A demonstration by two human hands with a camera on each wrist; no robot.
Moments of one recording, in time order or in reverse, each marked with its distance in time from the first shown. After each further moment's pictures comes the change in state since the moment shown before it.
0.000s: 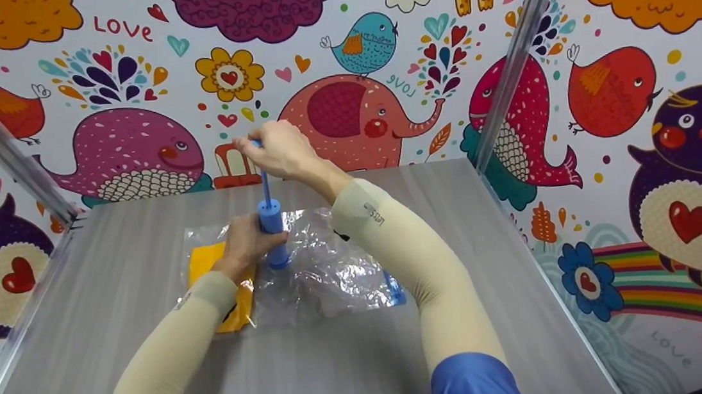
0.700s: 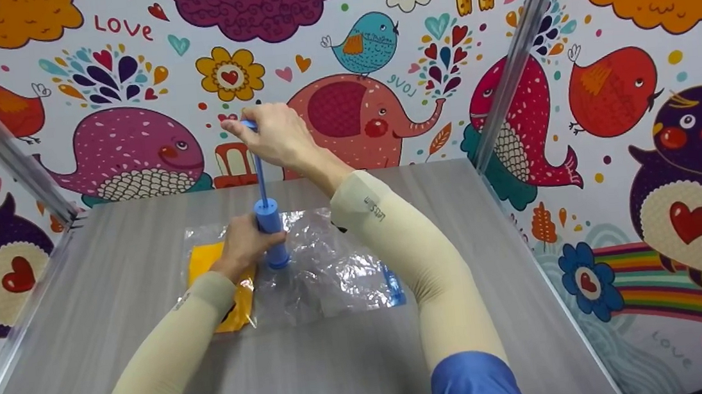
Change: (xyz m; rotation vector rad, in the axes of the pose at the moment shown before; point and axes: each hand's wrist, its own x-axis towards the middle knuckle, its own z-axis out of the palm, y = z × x) left_hand 0.003 0.000 -0.003 -0.054 -0.072 -0.171; right_hand 0.004 -0.015 -0.016 0.003 0.119 -0.093
